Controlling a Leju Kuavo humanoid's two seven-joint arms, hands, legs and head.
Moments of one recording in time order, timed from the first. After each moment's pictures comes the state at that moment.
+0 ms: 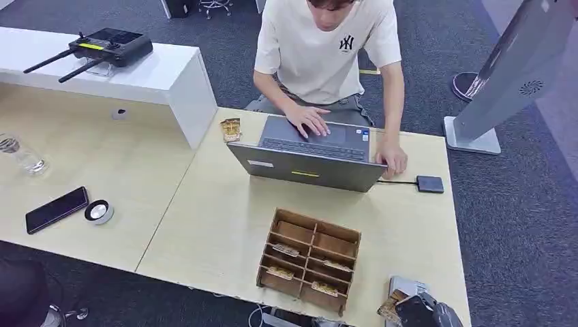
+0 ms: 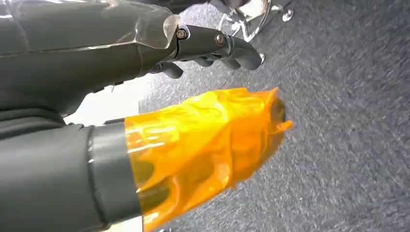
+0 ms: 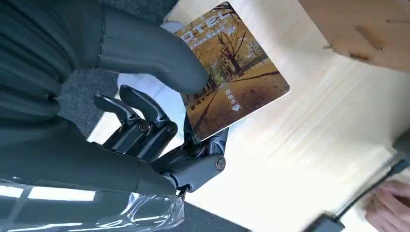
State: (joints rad) left arm 0.46 -0.29 0.29 -1.17 -1.39 -0.09 0.38; right arm 0.30 -0.44 0.53 -1.80 0.39 -0.38 0.48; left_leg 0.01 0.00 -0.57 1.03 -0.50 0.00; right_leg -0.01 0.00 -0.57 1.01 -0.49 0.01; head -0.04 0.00
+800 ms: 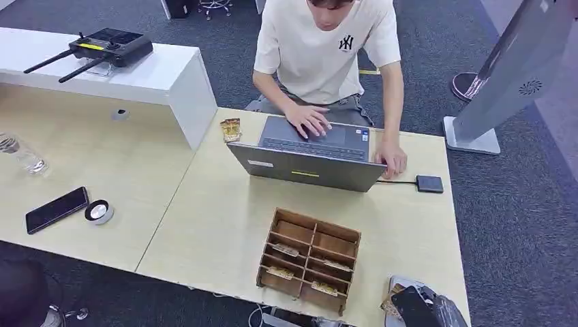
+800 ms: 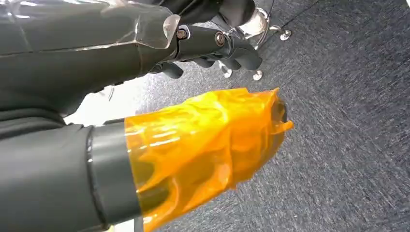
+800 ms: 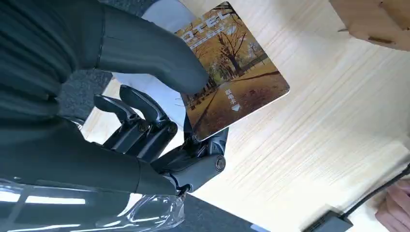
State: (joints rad) left arm 0.47 -0.32 0.30 -1.22 -1.44 -0.09 0.36; right arm 0.29 -0.35 0.45 -1.75 0.47 -0.26 0.49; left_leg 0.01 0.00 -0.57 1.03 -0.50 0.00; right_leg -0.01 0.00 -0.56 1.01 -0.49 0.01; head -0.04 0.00
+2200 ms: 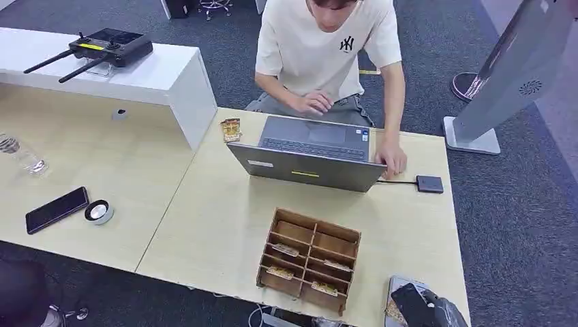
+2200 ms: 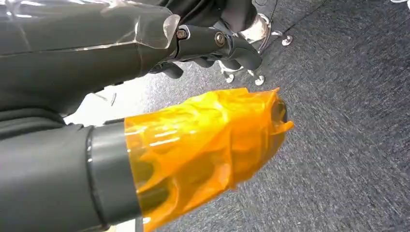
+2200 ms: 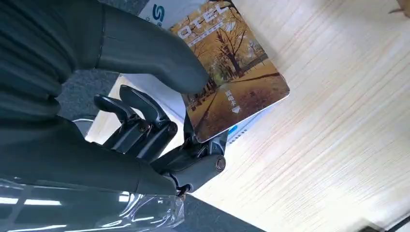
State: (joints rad) left arm 0.47 -0.33 0.32 -1.22 -1.48 -0.09 0.36; right arm 0.28 -0.33 0.42 -1.70 0.49 -0.23 0.52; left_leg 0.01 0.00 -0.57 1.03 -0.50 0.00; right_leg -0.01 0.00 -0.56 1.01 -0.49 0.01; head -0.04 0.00
